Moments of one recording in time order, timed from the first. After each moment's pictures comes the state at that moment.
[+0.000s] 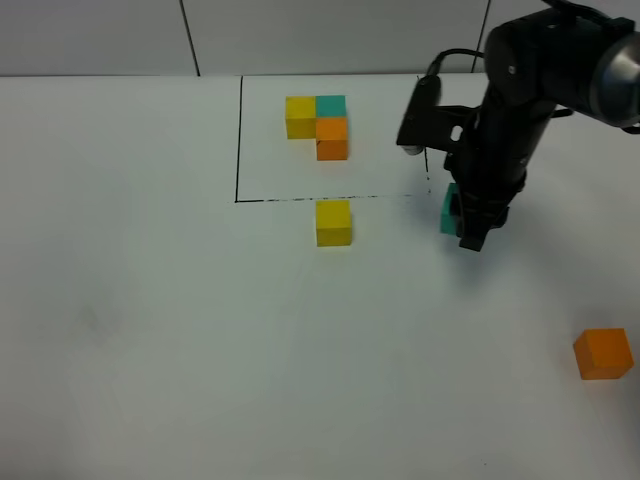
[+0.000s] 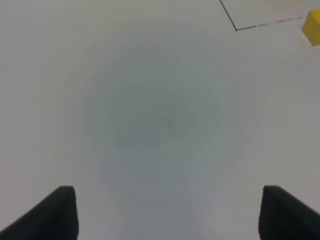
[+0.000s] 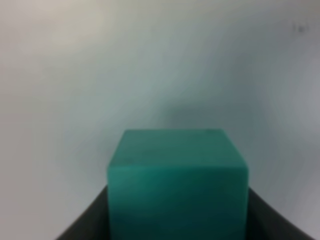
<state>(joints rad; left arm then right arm) -0.05 -0.01 -0.51 -0.08 1.06 0.15 0.38 2.02 -1.52 -0.04 1.03 -0.88</state>
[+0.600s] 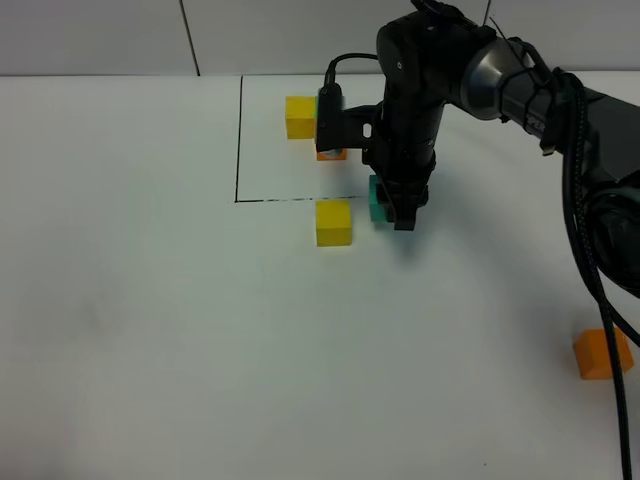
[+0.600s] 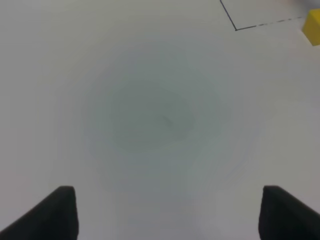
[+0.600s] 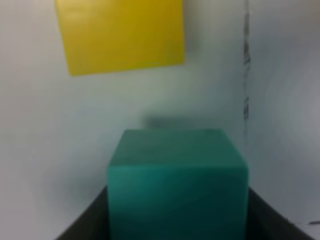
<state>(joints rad) -0.05 -0.01 -0.51 -0.08 1.06 0.15 0.47 2.36 -1.98 -0.04 1.16 -1.04</state>
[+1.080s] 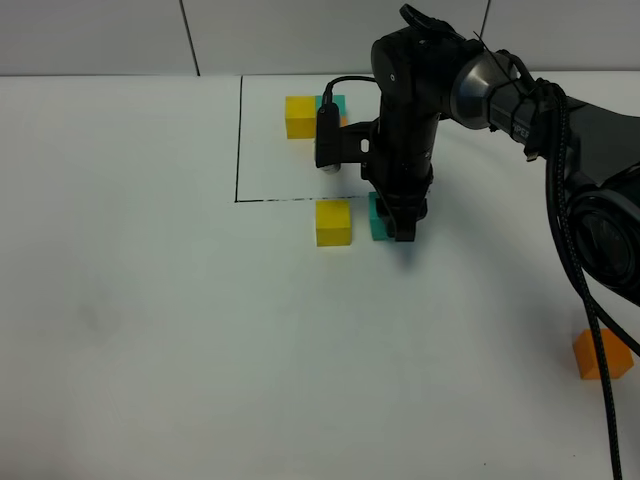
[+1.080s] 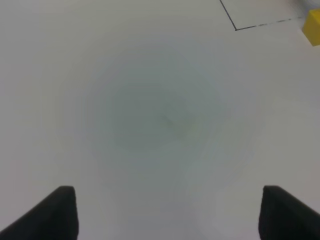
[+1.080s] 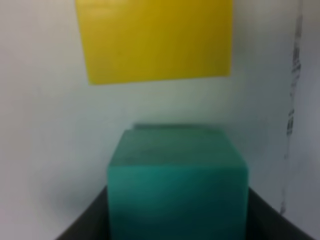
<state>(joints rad) -0.05 -0.01 -0.51 -0.08 1.06 0.15 0.47 2.40 -1.99 -0.01 1.19 -1.07</state>
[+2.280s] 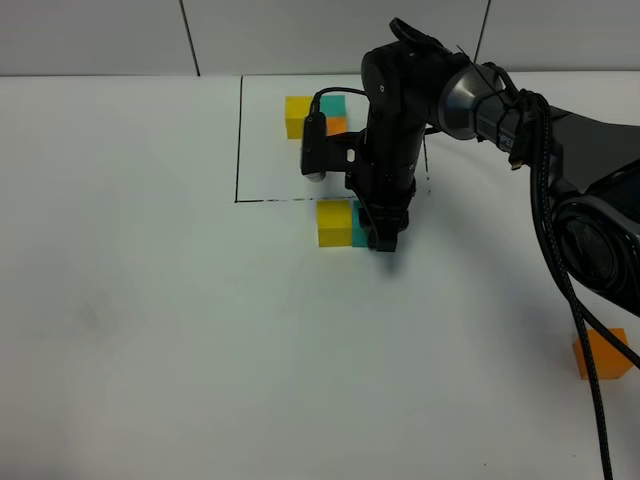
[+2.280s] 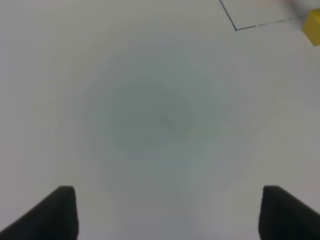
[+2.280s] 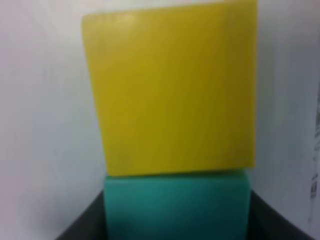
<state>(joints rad) -0.05 -0.01 -0.51 -0.08 1.06 0.15 0.49 2.43 -2.00 0.05 1.16 -1.07</state>
